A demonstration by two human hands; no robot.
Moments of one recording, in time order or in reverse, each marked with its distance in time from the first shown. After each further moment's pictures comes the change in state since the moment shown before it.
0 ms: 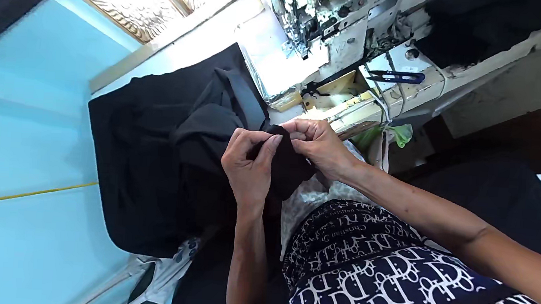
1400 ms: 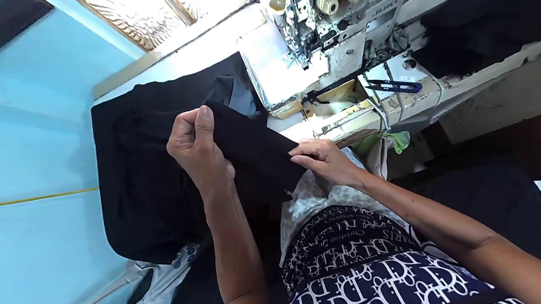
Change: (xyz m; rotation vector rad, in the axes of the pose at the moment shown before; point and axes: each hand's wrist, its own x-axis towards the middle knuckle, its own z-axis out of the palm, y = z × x) left_hand 0.062 -0.014 -0.024 -0.191 0.369 -0.078; right_hand 0.002 0.033 -0.047 -0.671 -0.236 -0.412
